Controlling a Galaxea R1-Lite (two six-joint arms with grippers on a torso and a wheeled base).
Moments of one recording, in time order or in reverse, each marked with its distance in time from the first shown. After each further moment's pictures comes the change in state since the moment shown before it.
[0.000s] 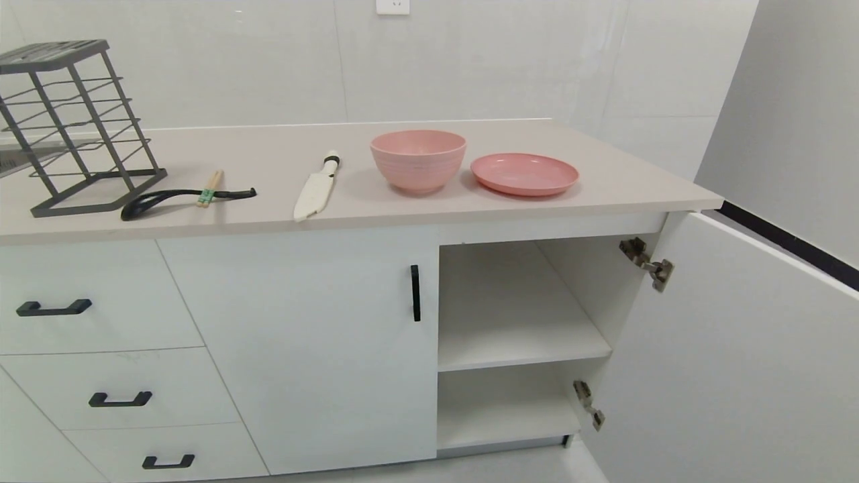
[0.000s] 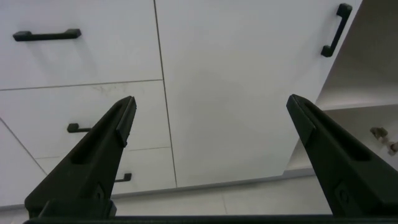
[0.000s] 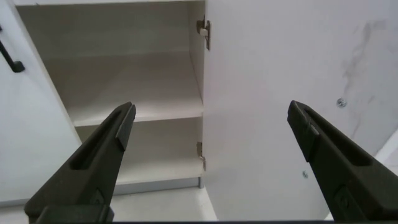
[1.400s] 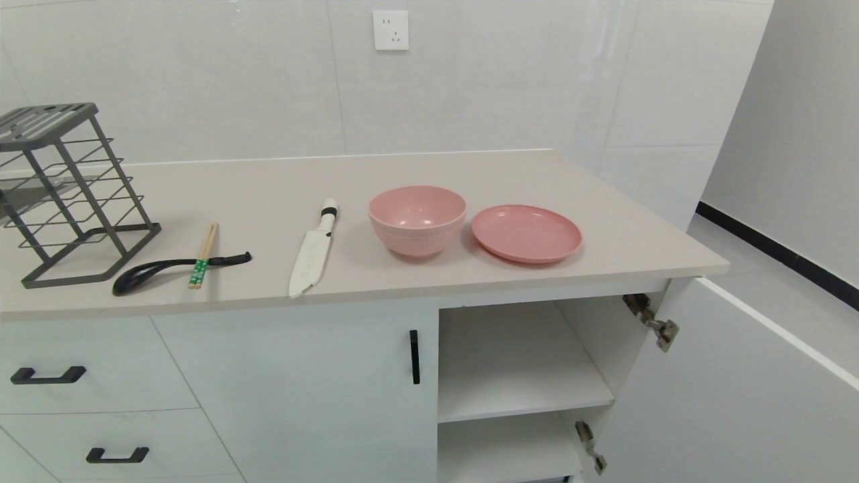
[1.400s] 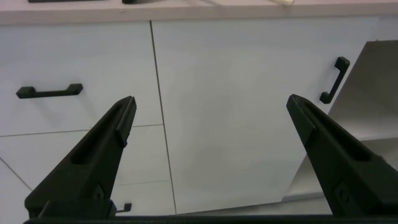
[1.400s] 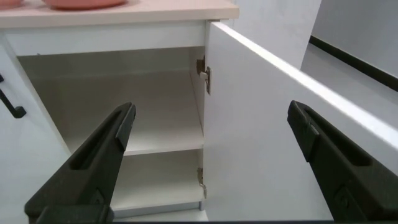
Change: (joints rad) left arm 0.001 0.000 0.000 0.000 0.005 -0.007; right arm 0.000 0.000 0.000 -0.001 0.000 0.001
